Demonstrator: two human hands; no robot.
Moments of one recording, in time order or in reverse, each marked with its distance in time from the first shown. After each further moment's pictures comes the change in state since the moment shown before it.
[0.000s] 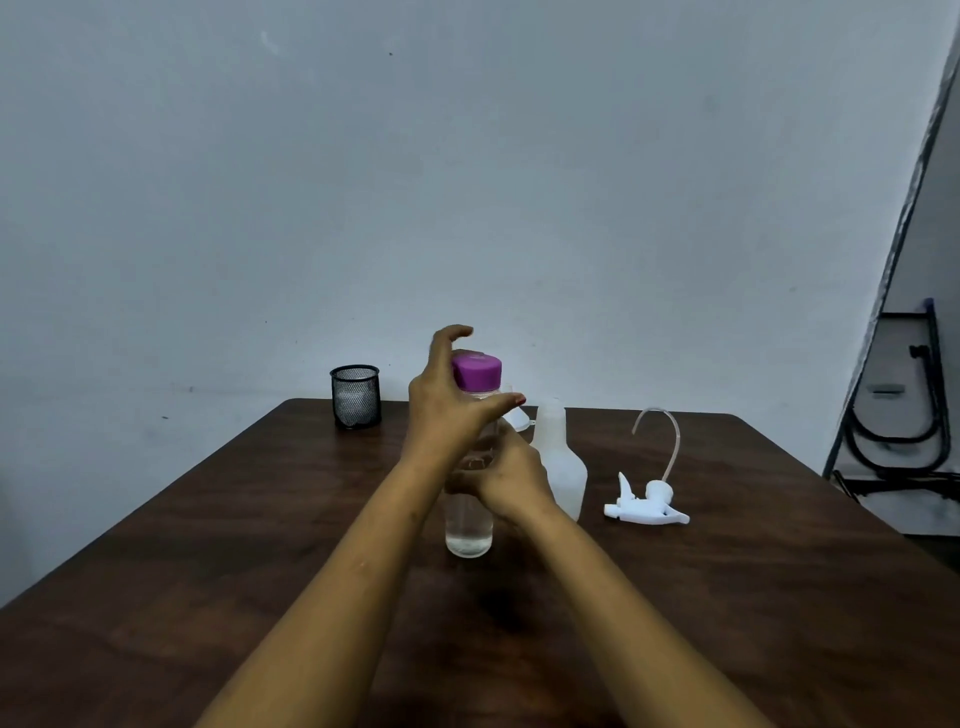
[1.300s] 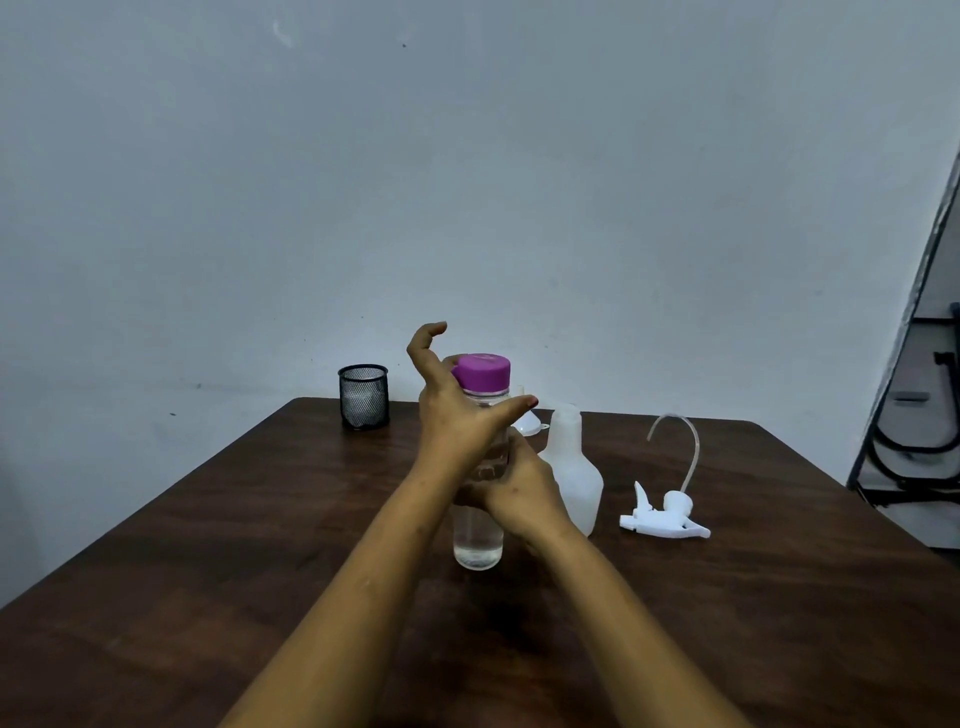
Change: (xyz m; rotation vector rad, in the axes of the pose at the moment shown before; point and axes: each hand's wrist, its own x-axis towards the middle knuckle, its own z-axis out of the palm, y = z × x) left_hand -0.002 -0.008 0.005 -0.108 0.042 -0.023; right_hand 0.003 0.009 0.005 0.008 -0.017 -0.001
